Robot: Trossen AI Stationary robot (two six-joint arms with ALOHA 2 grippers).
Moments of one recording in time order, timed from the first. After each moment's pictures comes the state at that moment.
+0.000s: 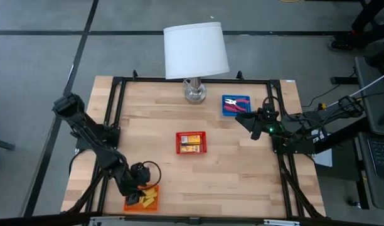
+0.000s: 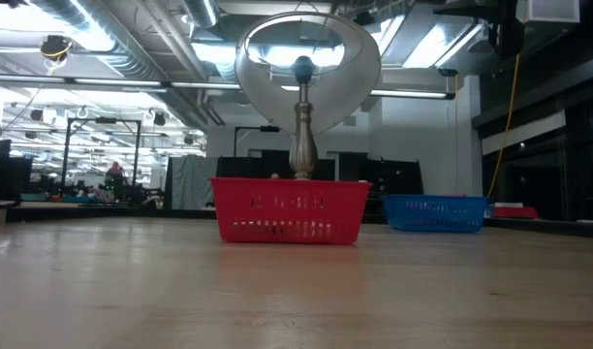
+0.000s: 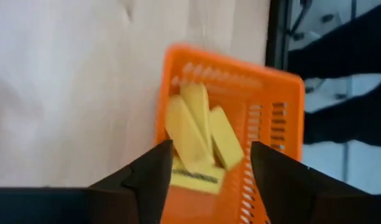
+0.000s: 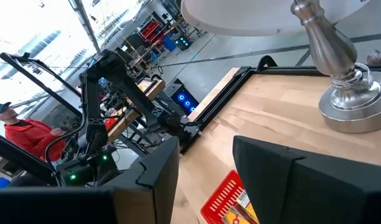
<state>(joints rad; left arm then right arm) -0.85 1.41 0.76 -0.30 -0.11 -1.06 0.40 0.74 0.63 -0.03 0.72 0.84</state>
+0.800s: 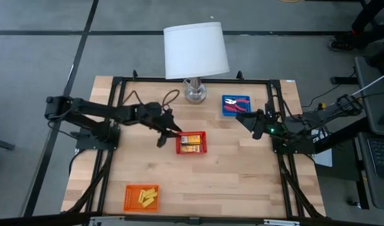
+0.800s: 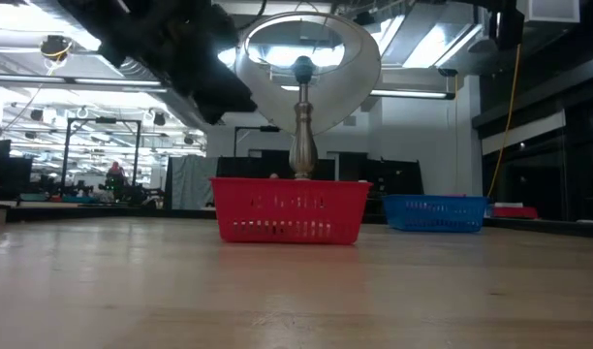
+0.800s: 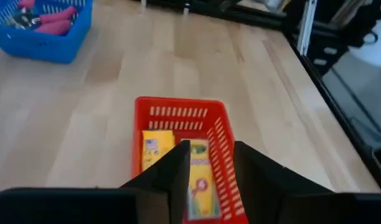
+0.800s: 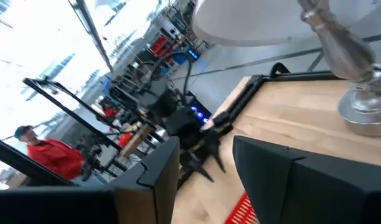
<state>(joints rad) 0.11 1.28 0.64 0.14 0.28 -0.13 0.44 0.75 0.63 0.05 0.77 0.86</state>
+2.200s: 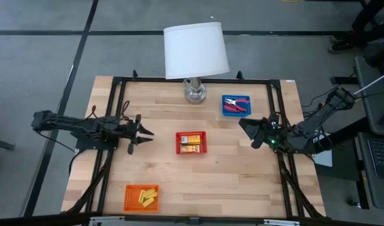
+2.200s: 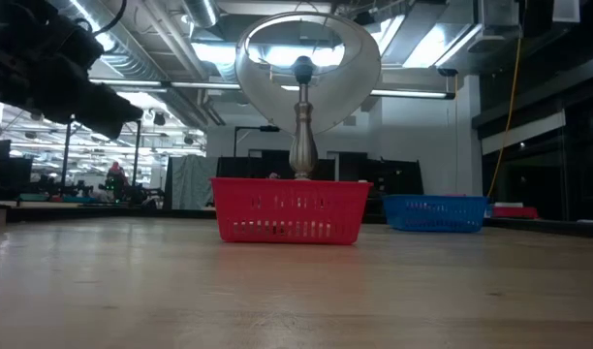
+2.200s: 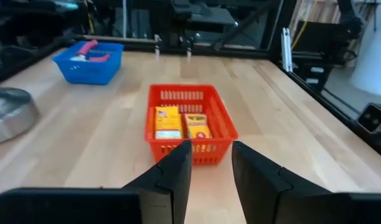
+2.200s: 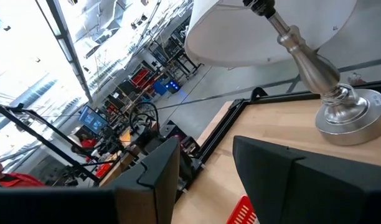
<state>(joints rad) -0.07 0.27 0.01 0.07 0.01 -0.10 0.69 0.89 0.63 0.24 1.19 0.81</state>
